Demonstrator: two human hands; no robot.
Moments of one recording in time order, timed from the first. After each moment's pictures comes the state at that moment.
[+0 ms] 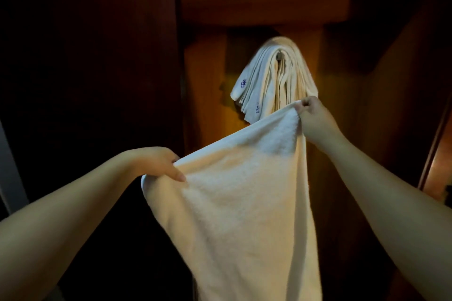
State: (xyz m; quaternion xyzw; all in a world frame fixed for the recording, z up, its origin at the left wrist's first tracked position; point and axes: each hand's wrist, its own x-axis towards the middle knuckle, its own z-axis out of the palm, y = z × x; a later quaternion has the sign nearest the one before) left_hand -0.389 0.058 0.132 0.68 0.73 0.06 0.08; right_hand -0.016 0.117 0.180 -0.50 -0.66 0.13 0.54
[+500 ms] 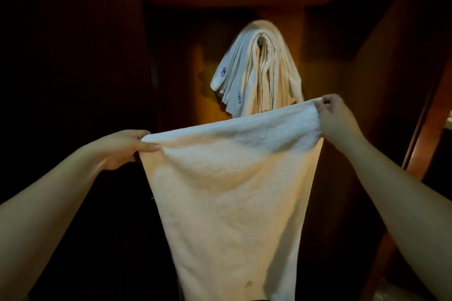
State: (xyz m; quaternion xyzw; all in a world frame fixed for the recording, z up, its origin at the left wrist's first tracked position) left_hand -0.416 0.103 0.137 0.60 0.58 0.37 0.40; right_hand 0.061 0.145 0.153 -0.58 -0.60 0.06 0.55
